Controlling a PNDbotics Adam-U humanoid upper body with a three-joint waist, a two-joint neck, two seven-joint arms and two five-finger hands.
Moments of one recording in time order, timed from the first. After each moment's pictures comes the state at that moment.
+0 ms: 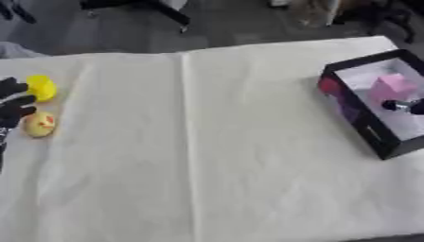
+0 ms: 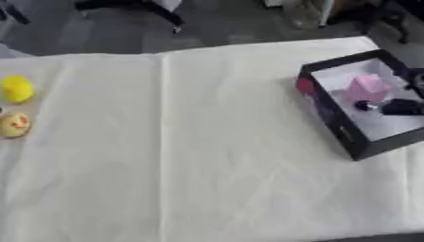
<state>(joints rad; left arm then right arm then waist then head) -0.17 0.27 0.07 -1.75 0.10 -0.04 -0.13 -0.42 -0.82 -0.01 -1.08 0.50 -0.05 -0.14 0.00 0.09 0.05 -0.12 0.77</state>
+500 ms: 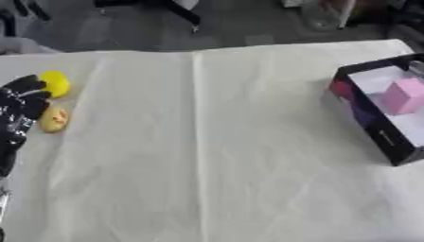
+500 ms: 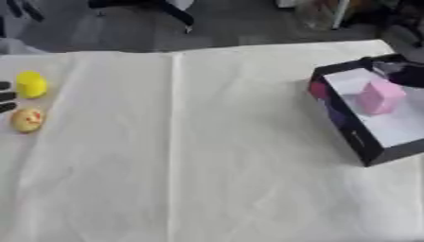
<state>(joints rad) -0.18 0.31 0.09 -1.72 0.00 -0.02 -0.11 -0.30 -0.74 -0.05 -1.67 0.61 -0.03 -0.34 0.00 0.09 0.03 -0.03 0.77</state>
